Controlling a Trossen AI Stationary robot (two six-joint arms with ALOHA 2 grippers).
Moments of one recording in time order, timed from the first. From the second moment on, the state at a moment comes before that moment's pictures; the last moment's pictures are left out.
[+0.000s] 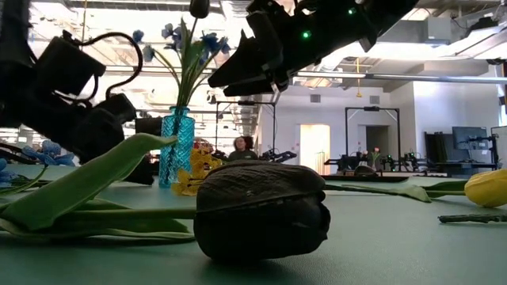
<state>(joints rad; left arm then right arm) 0.00 1.51 0.01 1.00 -0.21 -0.39 0.11 1.79 1.06 0.33 0.29 0.02</state>
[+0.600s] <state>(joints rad) -0.09 0.69 0.33 -0.25 -0.24 -0.43 0.14 1.79 1.07 0.37 0.29 0.01</state>
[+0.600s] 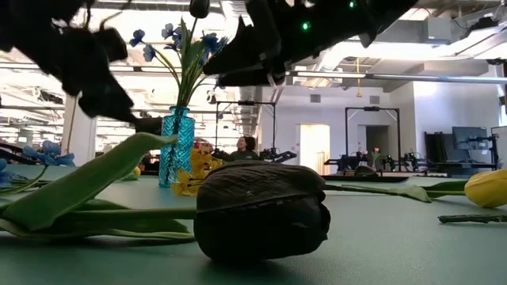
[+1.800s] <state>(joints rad) -0.40 1.07 0.67 -0.94 -0.03 -1.18 0.36 1.79 1.18 0.13 0.29 -0.05</state>
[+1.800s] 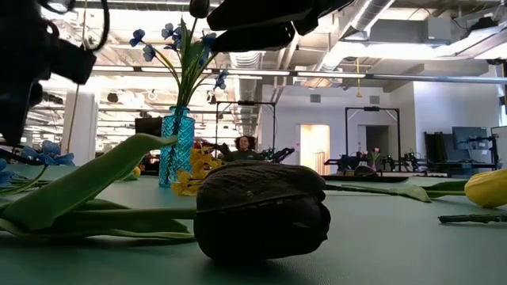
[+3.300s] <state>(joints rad) -0.37 1.35 0.66 -0.76 0.09 -1.19 0.32 1.79 1.18 0.06 0.29 -0.15</state>
